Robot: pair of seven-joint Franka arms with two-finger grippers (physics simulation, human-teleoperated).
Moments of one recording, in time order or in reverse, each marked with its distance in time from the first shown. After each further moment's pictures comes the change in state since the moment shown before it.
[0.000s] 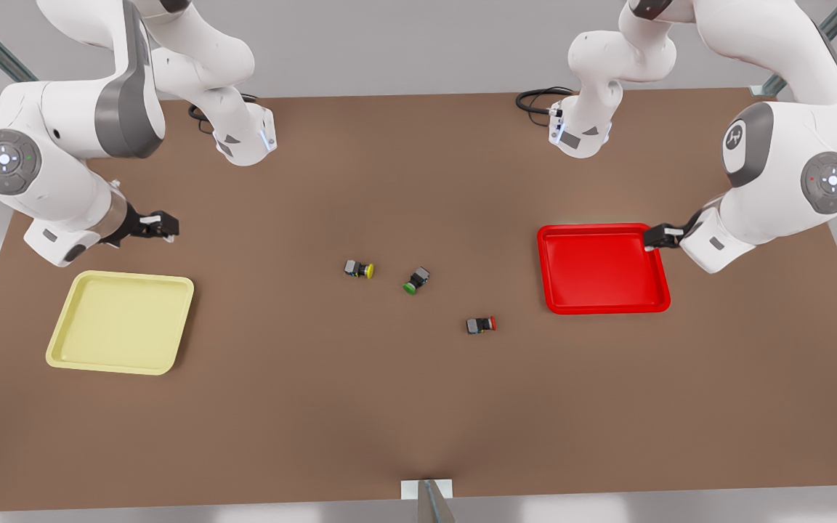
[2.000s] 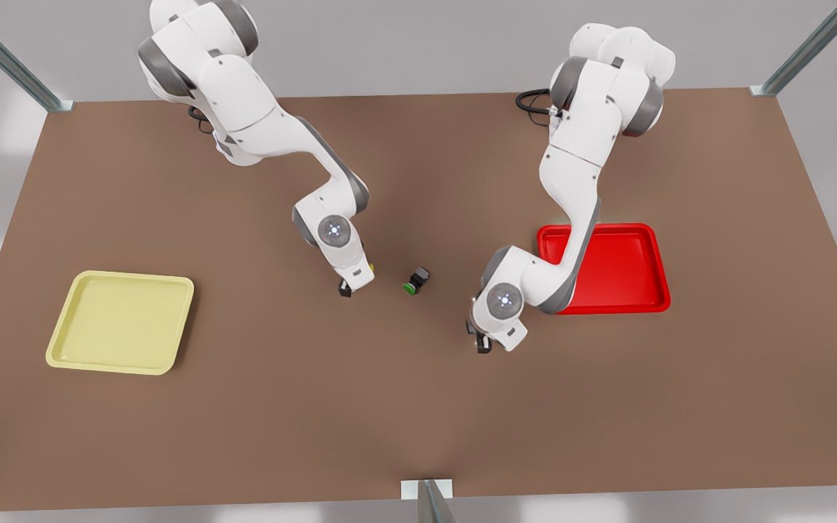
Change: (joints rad) left arm -0.352 0.650 -0.103 -0.005 -0.007 0.747 -2.023; right arm 0.390 0.416 0.153 -0.650 0.080 1.181 -0.663
